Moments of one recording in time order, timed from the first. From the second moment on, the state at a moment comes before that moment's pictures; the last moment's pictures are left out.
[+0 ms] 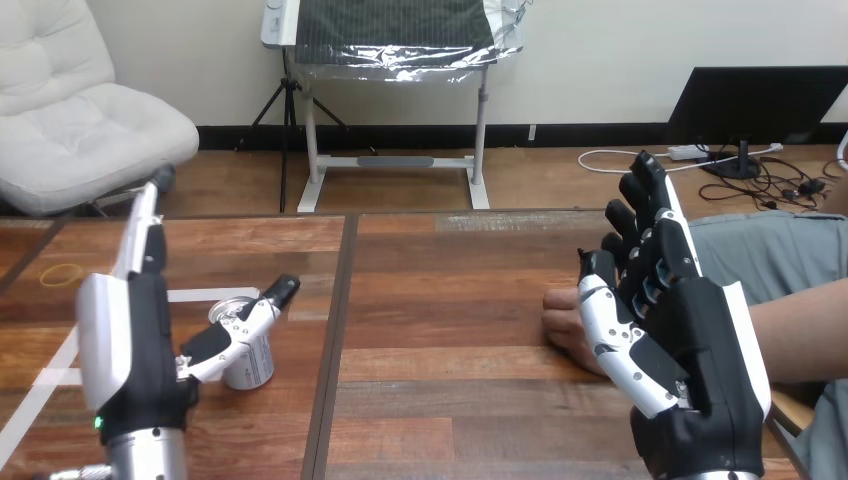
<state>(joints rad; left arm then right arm) 0.09 0.16 0.09 0.18 0.52 -0.46 0.47 0.46 -0.09 0.26 -0.63 0.02 -0.07 -0.15</state>
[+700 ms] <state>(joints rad) -0.02 0.20 0.07 0.41 0.38 -0.43 0.26 0.46 -0.09 0.25 -0.63 0.00 -0.06 -0.13</state>
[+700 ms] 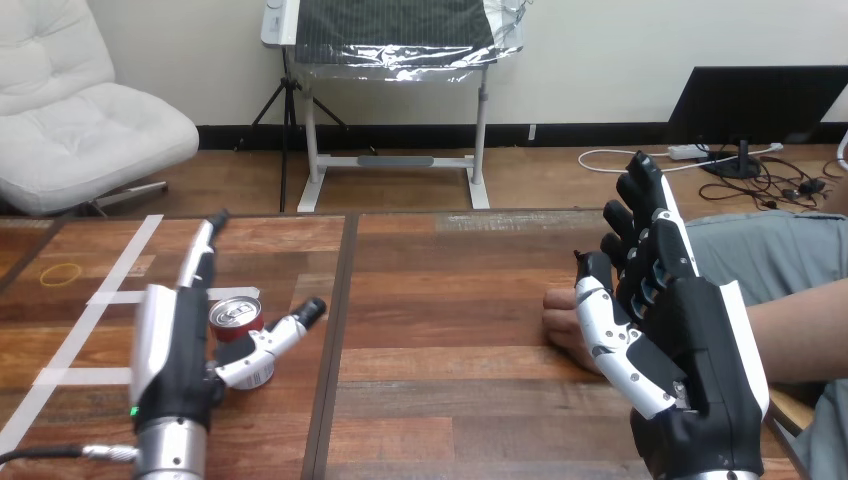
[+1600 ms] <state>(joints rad) -0.17 0.26 0.03 0.62 0.41 -0.39 0.24 0.46 -0.09 0.23 -0.63 0.00 -0.05 -0.11</state>
